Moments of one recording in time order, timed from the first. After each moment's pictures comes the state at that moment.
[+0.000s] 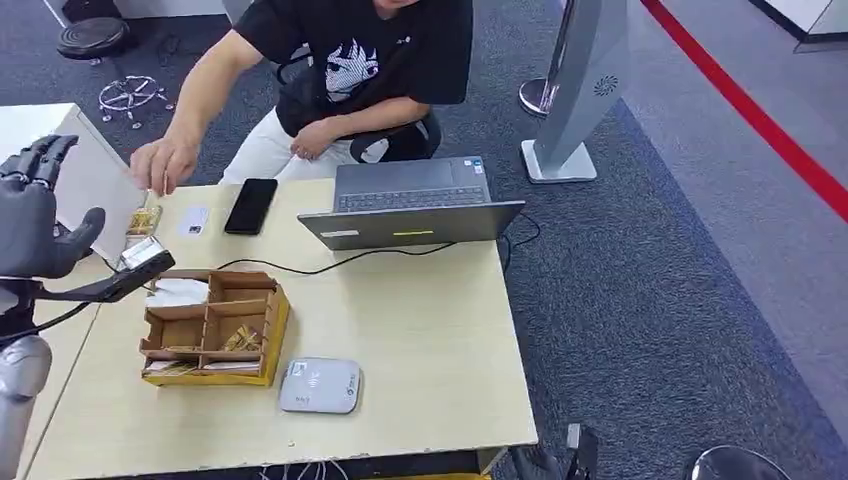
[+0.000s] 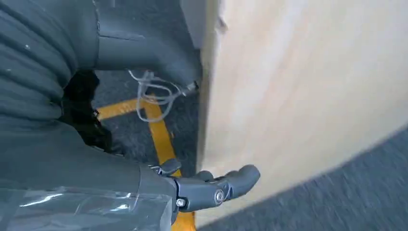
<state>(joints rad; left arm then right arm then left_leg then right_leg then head) -0.45 0.39 -0.27 -1.50 -1.20 0.16 -0.05 -0.12 0.20 -0.54 -0.39 -0.02 0.24 -0.51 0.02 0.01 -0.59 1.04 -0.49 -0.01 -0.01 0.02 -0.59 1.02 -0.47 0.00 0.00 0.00</state>
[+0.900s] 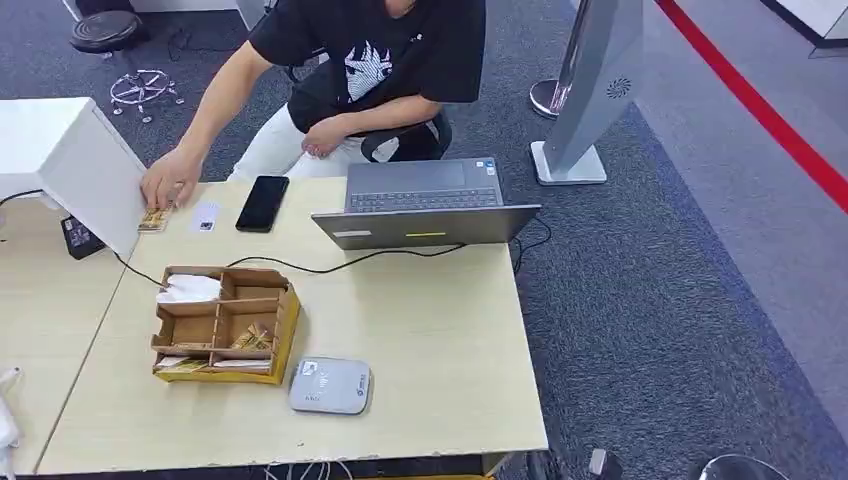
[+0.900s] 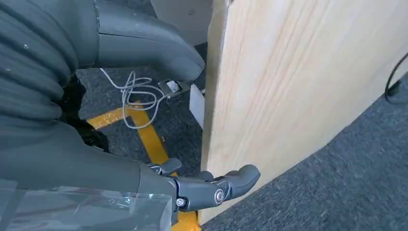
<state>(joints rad) 0.34 -0.24 0.35 -2.05 0.25 0.24 -0.40 -0.06 0.22 -0.65 -0.43 -0.09 0.26 -0.55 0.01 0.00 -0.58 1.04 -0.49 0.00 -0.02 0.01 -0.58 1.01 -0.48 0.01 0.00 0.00</state>
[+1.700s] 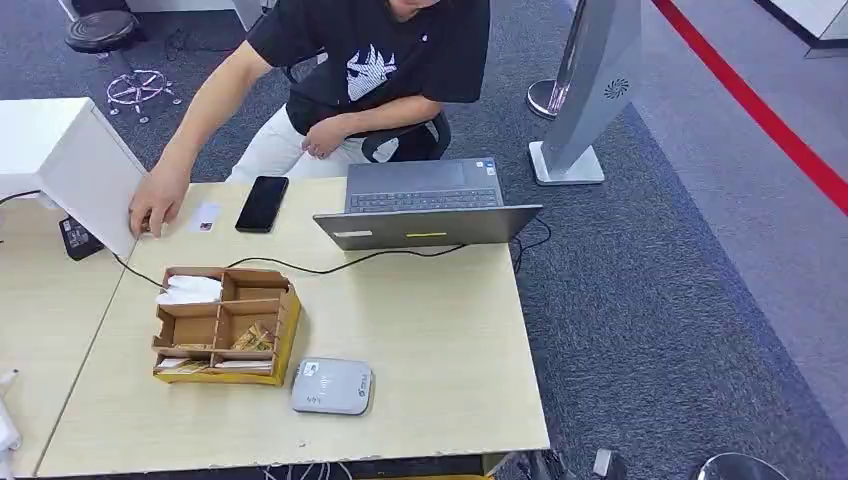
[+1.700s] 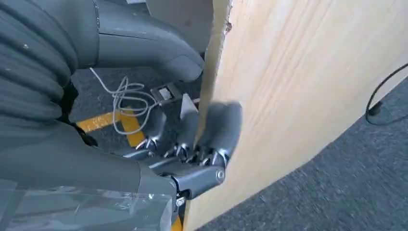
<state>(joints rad) 0.01 -0.22 1.15 -0.44 -0.04 -0.01 -0.20 -0.07 0.22 -0.73 -0.43 0.02 0.36 -0.60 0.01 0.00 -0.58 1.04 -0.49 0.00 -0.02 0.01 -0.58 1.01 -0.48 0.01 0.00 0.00</state>
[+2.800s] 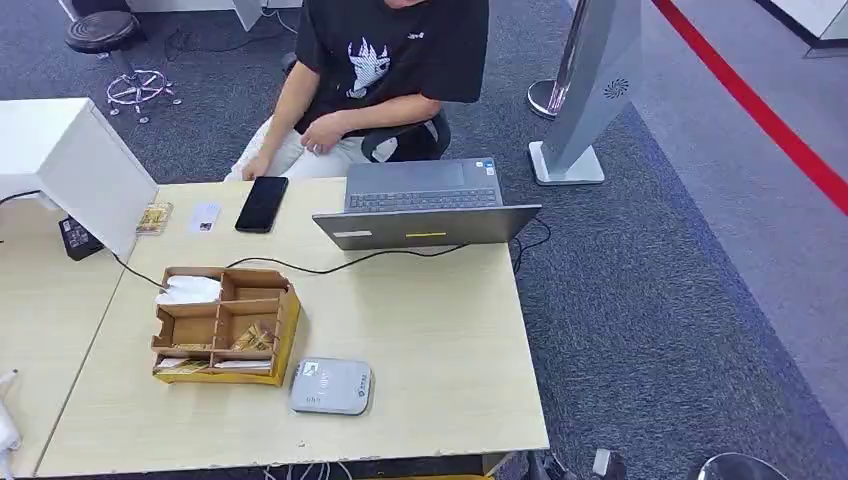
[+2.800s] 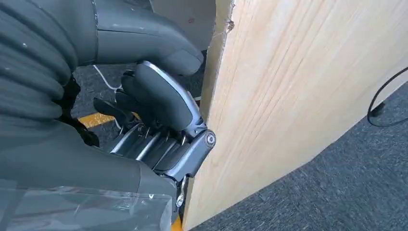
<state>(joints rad) -0.01 -0.20 1.15 -0.31 -0.05 0.00 -0.19 -0.07 0.22 -0.73 -0.43 0.02 0.36 -0.61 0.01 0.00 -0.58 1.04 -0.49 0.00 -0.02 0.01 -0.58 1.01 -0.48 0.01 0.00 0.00</state>
